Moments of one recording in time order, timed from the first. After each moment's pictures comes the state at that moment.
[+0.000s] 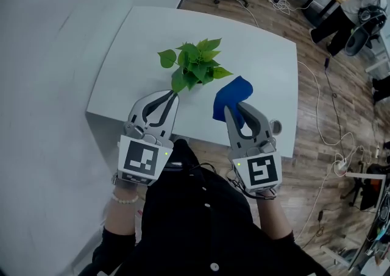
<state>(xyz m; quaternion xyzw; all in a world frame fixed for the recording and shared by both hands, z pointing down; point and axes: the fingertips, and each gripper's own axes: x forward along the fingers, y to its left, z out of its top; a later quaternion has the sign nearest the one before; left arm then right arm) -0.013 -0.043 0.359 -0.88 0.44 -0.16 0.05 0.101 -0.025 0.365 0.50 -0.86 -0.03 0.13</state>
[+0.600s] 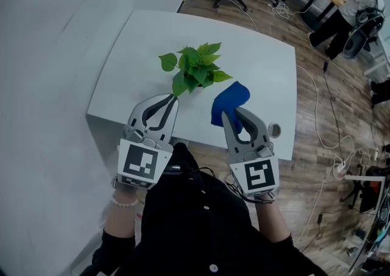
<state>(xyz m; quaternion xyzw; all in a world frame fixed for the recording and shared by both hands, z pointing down) -0.015 -0.038 0.356 -0.89 0.42 -0.16 0.08 0.092 -0.016 0.366 0.48 -0.86 -0.04 0.17</state>
